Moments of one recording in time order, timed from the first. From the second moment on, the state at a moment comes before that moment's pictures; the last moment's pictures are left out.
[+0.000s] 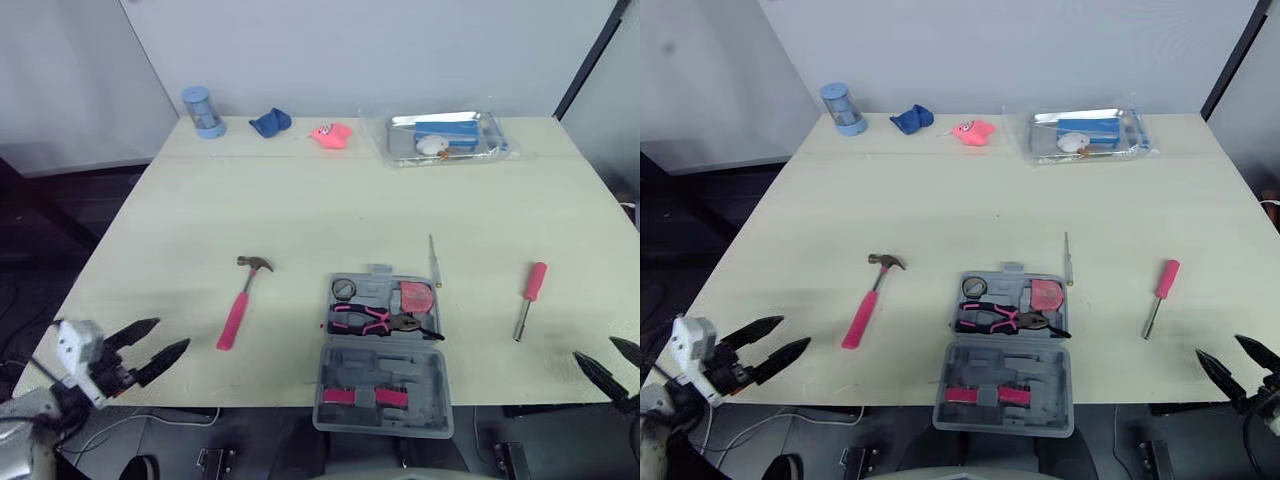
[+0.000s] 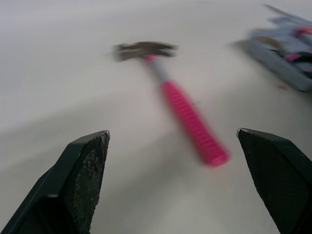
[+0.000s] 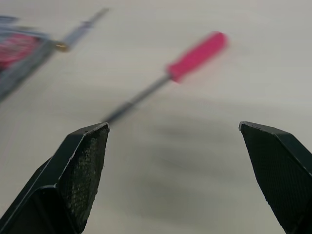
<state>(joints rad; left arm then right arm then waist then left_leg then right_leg) 0.14 0.73 0.42 0.28 -0.50 -0.02 -1.28 0.40 -0.64 -0.52 0.00 0.56 0.07 1.04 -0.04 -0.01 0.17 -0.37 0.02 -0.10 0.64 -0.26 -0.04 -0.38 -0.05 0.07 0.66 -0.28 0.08</state>
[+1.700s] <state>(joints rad) -0.28 0.59 -0.18 0.49 -0.14 -0.23 -1.42 -0.04 -0.71 0.18 0.02 0.12 0.06 1.11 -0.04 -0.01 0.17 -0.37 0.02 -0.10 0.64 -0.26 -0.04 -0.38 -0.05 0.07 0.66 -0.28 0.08</state>
